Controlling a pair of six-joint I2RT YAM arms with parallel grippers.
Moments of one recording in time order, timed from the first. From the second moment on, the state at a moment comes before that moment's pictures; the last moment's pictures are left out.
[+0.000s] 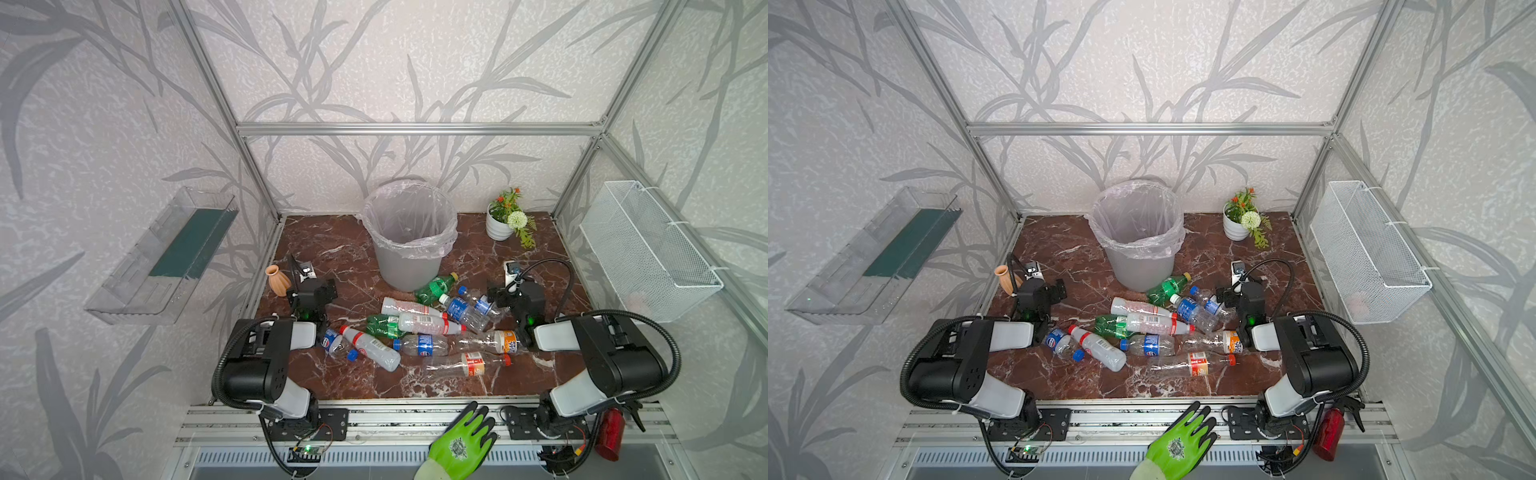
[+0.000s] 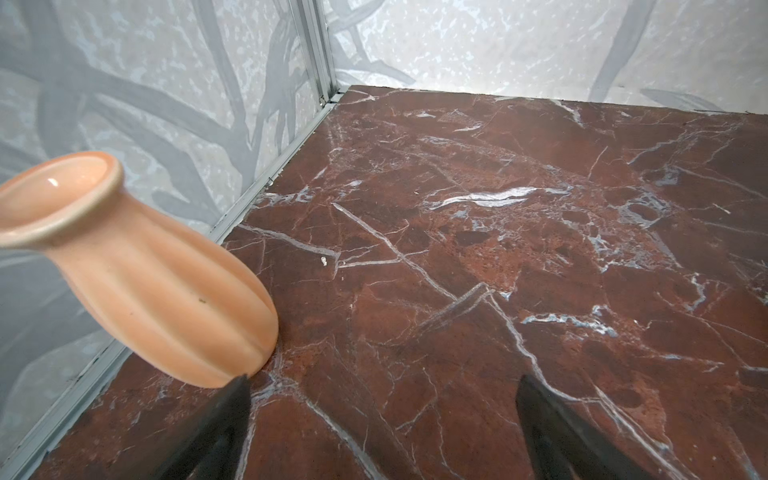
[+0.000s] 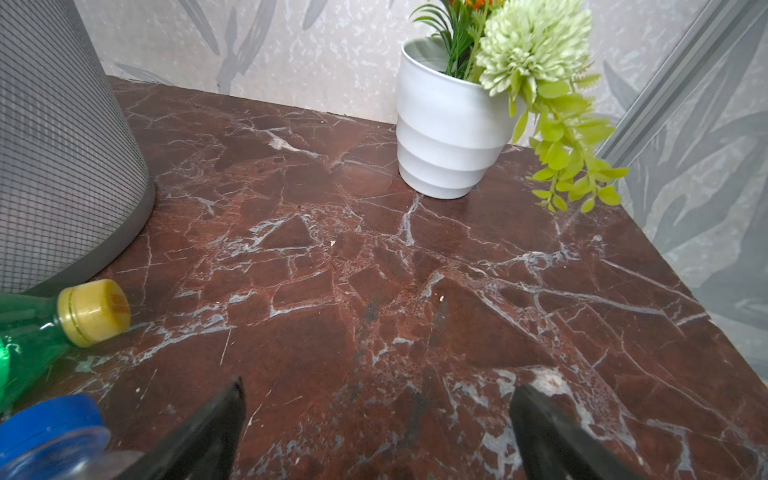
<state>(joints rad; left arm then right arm) -0.02 1.53 0.40 0.71 -0.38 -0.08 0.15 1.58 0.36 0.89 0.11 -0.10</state>
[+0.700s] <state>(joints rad) -0.02 1.53 0.40 0.71 -0.38 -0.08 0.14 1.58 0.36 0.89 0.10 -0.10</state>
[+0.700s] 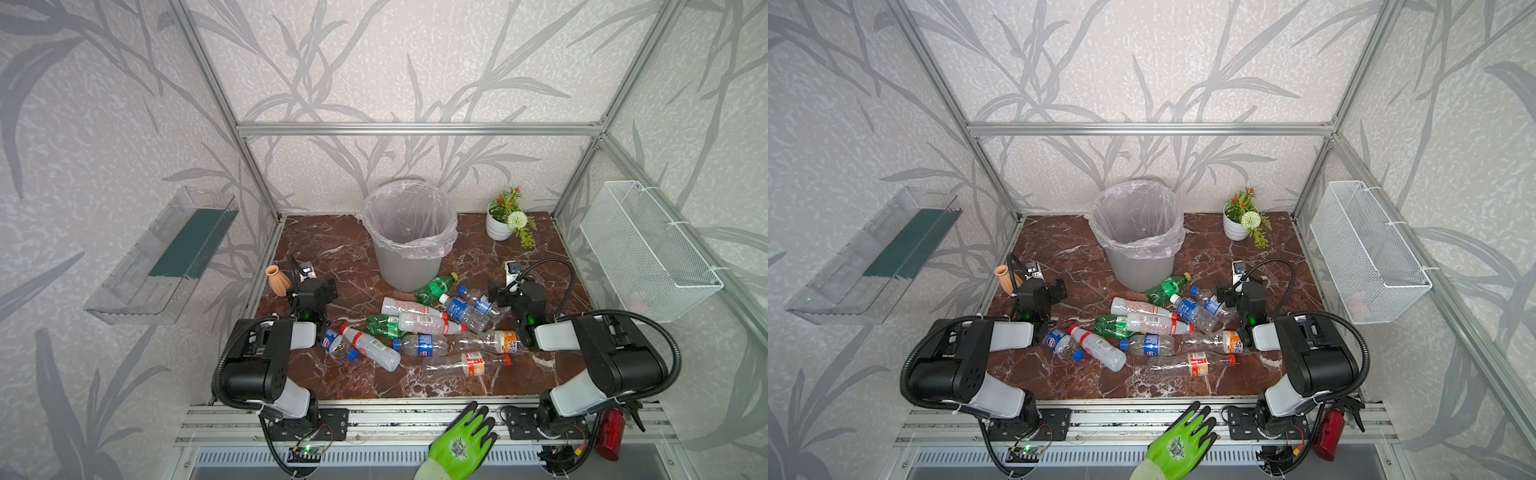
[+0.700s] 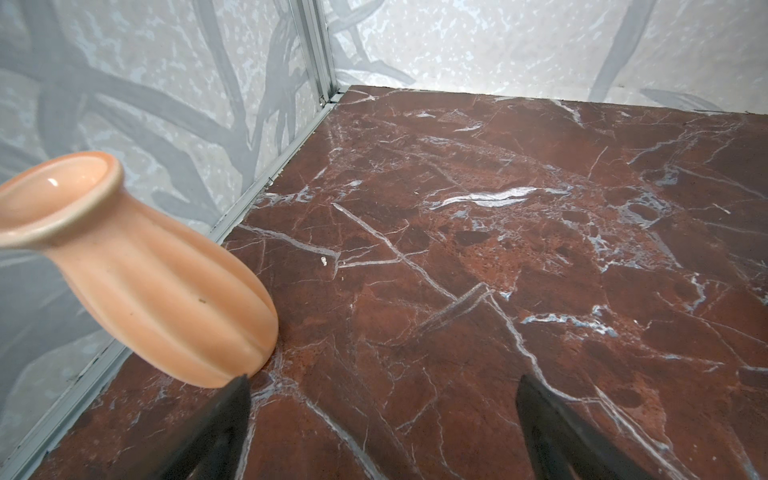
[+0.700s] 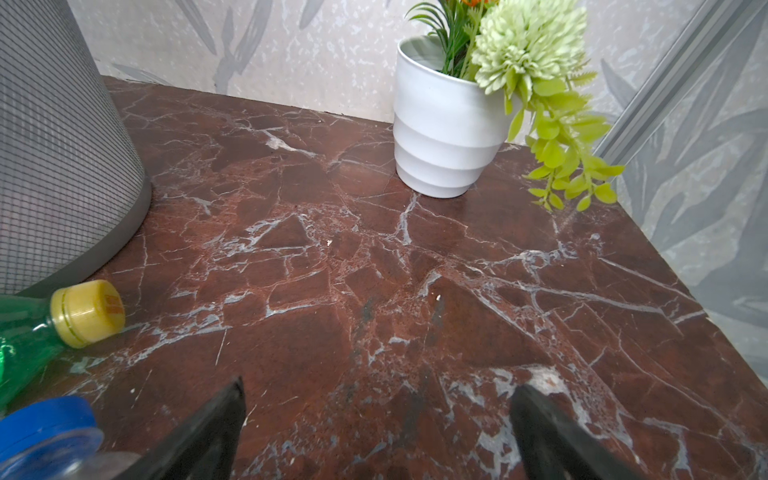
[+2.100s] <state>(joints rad) -0.03 1.17 0.68 -0.18 -0.36 -0.62 0.78 1.48 0.96 -0.32 -0.19 -0.28</state>
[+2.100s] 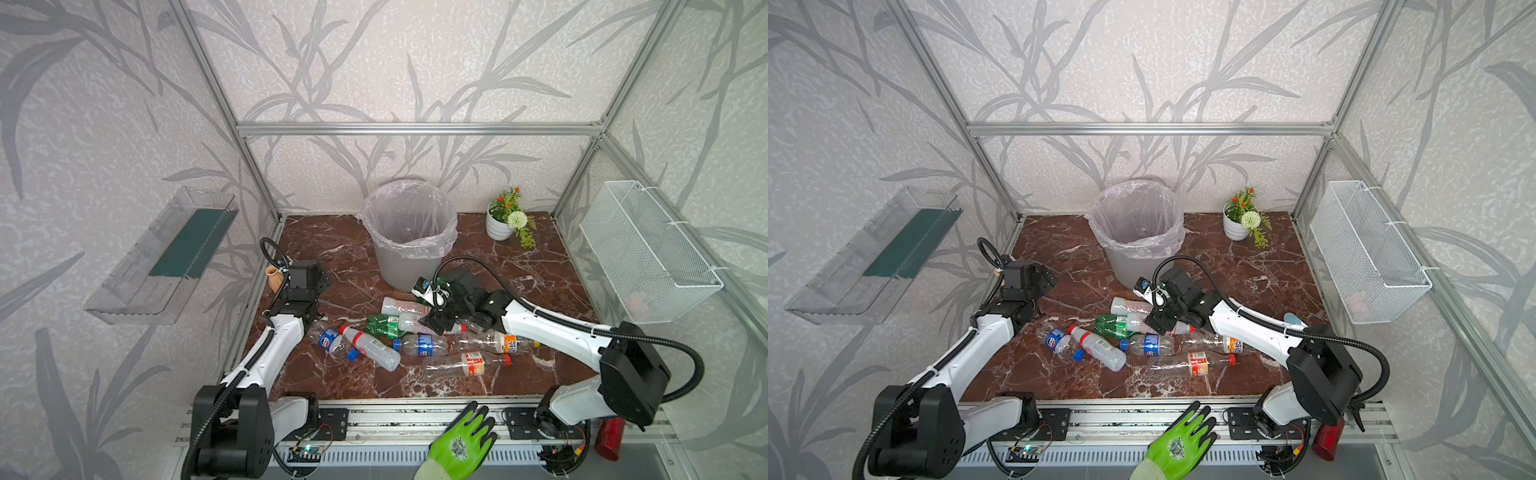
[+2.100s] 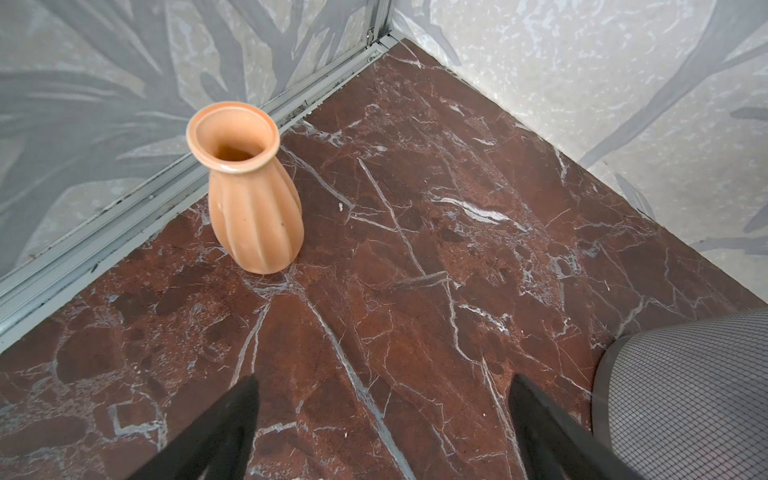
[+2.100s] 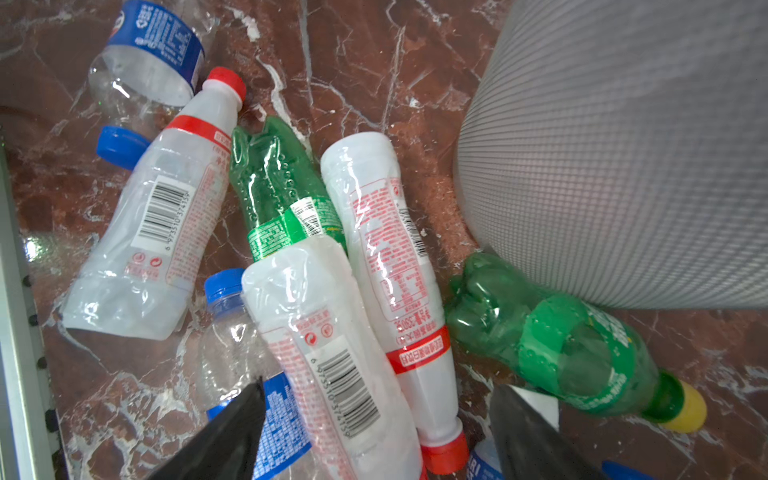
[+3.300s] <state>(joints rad) -0.03 1.14 0.68 -0.28 -0.36 -0.65 0.80 1.77 1.16 -0.52 -0.23 -0.53</state>
